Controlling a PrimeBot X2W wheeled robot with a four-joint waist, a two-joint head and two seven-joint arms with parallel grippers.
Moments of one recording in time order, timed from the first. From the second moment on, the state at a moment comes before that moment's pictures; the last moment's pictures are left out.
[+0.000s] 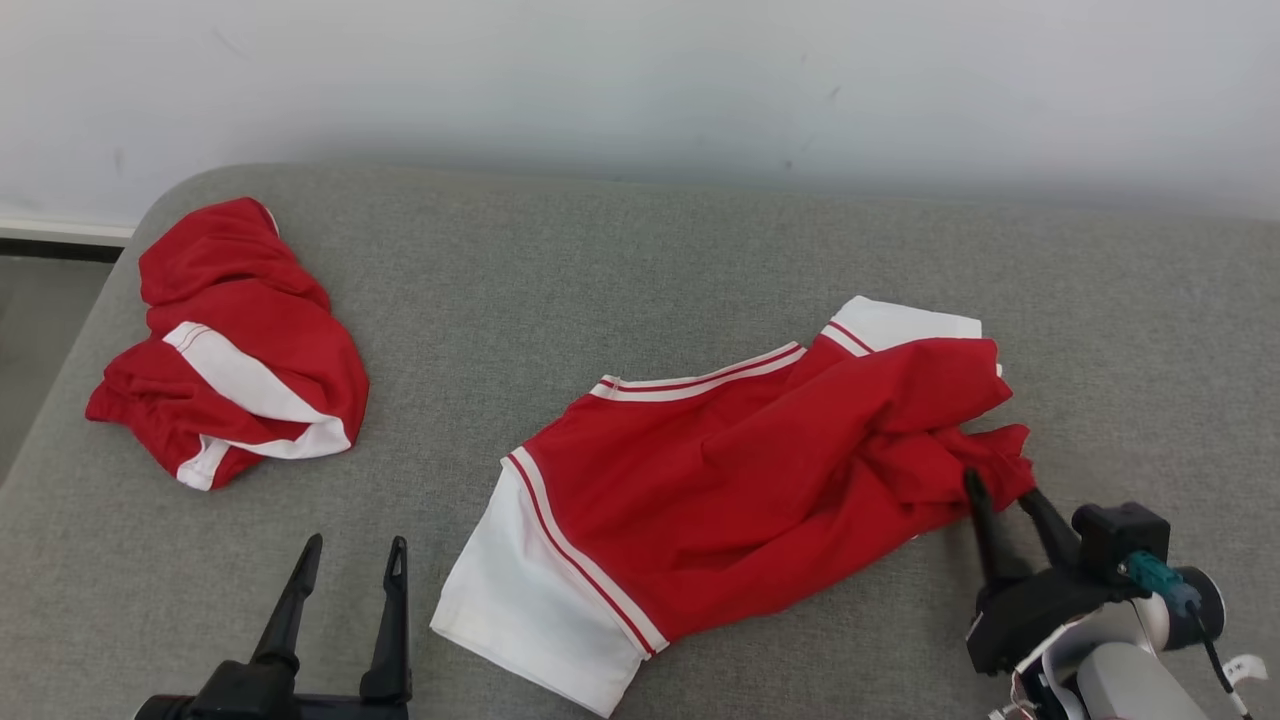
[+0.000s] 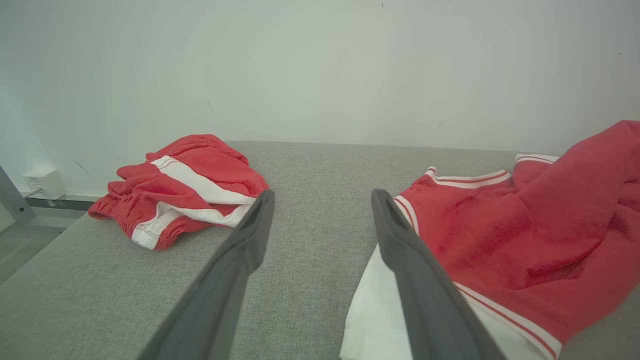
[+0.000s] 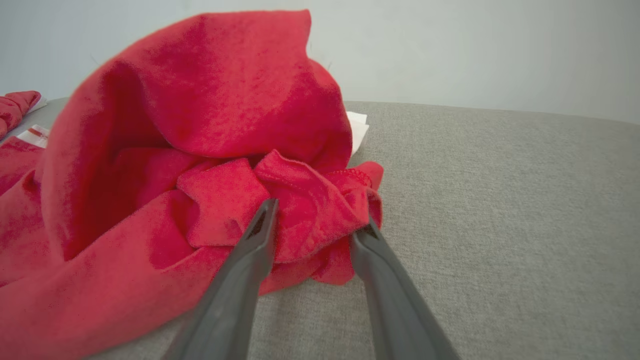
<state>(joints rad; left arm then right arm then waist) -0.02 0.07 -0.03 0.13 -0.13 -0.13 -0.26 -0.34 -0.20 0.14 0.67 0.25 0.13 -0.26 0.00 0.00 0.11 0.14</state>
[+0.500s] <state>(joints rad) 0.00 0.07 -0.01 0.13 -0.13 -0.13 -0.26 -0.32 -0.22 0.15 0.31 0.34 0.13 -0.26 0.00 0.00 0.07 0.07</state>
